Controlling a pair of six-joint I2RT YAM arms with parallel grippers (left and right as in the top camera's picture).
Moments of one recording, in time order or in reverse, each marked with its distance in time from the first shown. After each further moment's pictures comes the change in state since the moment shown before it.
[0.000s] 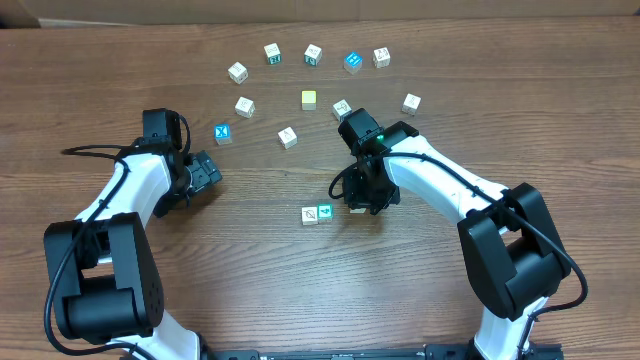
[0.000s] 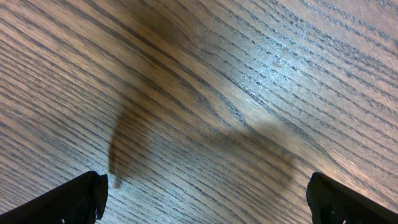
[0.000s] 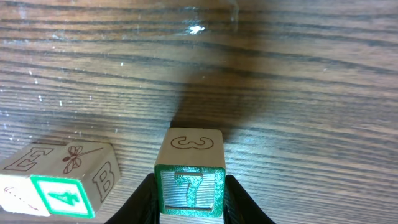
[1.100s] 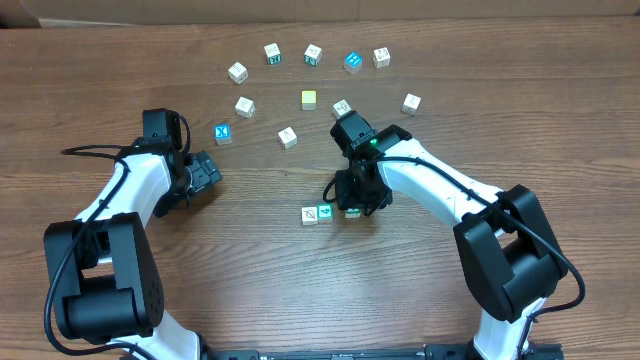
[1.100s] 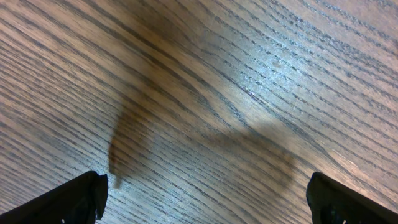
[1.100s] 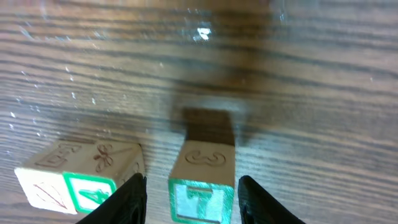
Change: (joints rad) left arm 0.000 0.000 0.000 0.000 0.000 0.000; right arm 0.029 0.000 0.000 0.045 -0.010 0.001
